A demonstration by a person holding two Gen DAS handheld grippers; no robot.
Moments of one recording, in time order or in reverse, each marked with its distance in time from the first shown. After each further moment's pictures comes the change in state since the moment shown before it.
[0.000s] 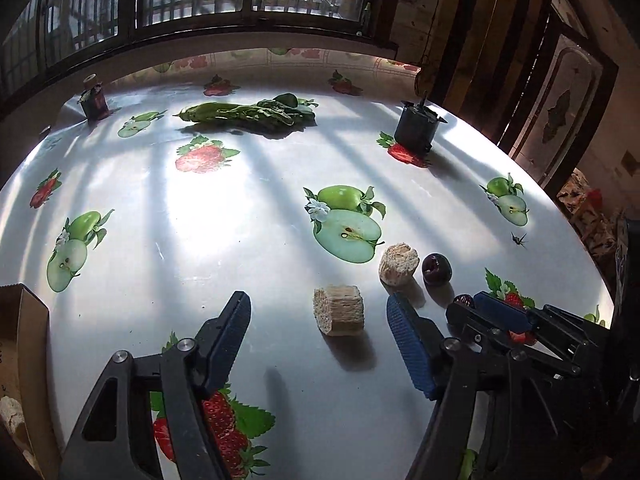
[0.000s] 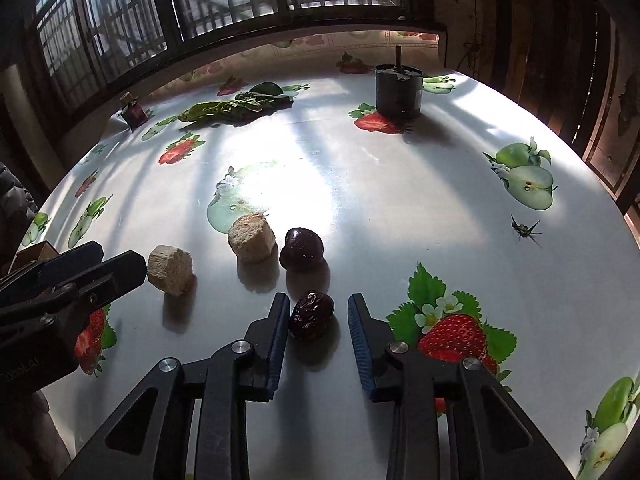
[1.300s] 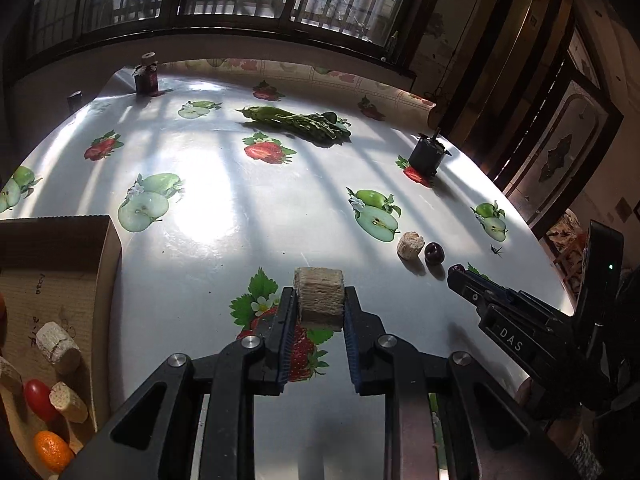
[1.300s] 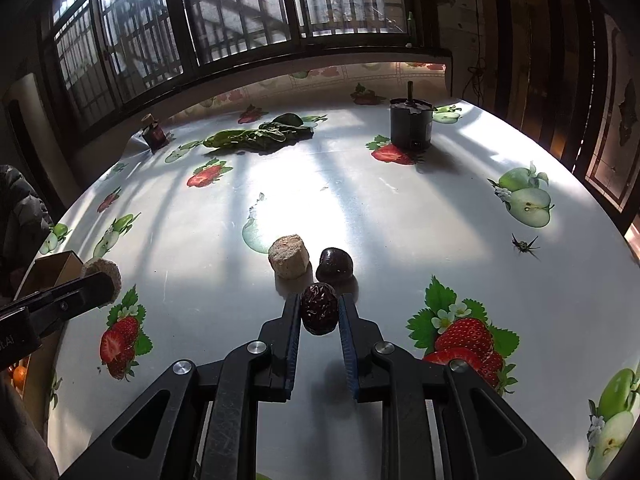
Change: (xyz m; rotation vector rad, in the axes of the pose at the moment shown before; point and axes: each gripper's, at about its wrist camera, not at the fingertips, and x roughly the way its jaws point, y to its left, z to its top) left arm -0.097 0.065 -0.044 -0.151 -0.047 -0.016; right arm -0.033 0.028 -0.006 -0.014 -0.109 0.066
